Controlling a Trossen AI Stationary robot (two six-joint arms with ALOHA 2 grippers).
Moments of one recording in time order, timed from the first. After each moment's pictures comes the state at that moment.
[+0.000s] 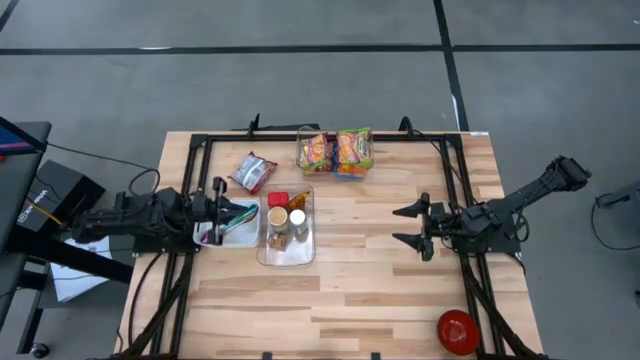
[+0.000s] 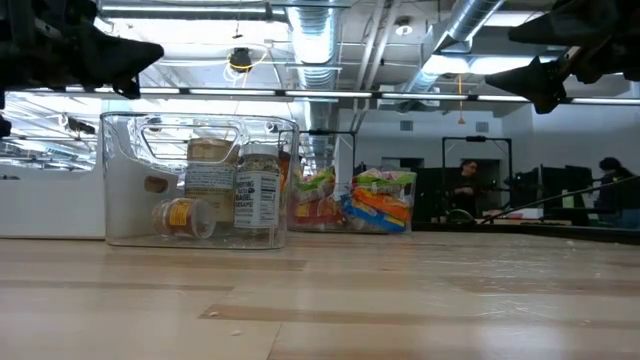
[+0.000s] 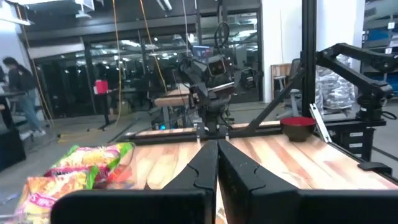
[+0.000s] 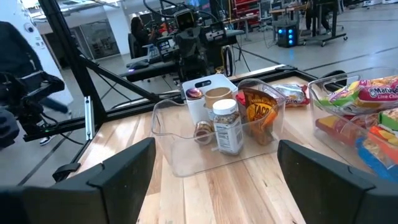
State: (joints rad) left arm 0.07 0.00 0.01 0.16 0.04 0.09; right arm 0.46 0.54 0.17 0.30 0.56 0.26
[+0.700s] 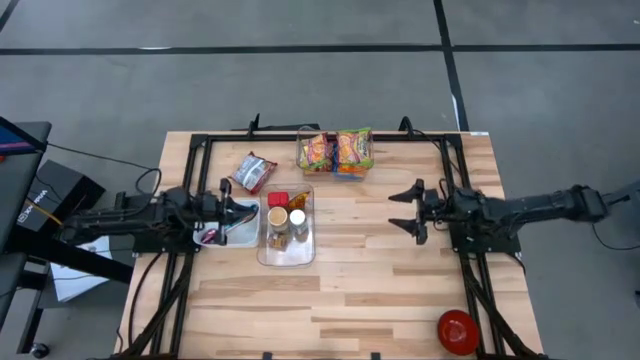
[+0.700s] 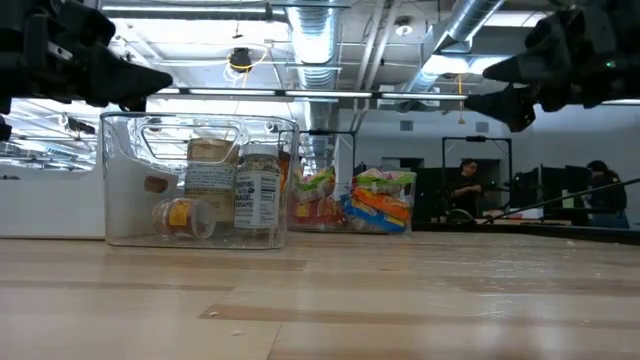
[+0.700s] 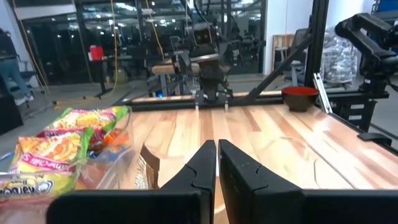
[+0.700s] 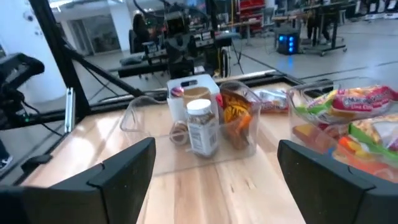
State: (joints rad) left arm 0.14 0.14 0.01 0.16 0.09 0.07; right arm 0.01 0.51 0.09 0.37 0.10 0.15
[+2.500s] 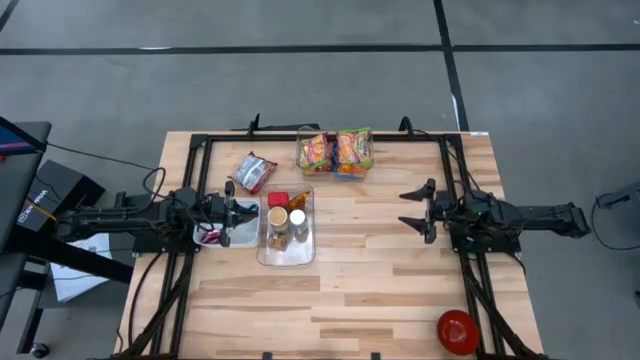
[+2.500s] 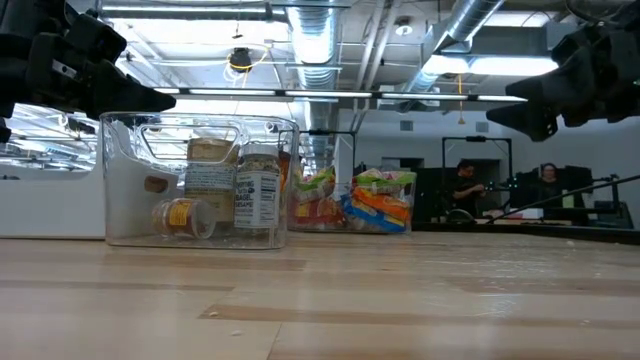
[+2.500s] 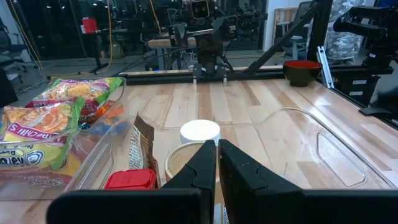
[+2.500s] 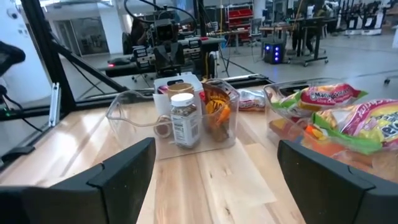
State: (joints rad) left arm 0.14 0.26 0.01 0.17 0.09 0.07; right arm -0.02 0.08 0.01 0.03 0.13 0.10
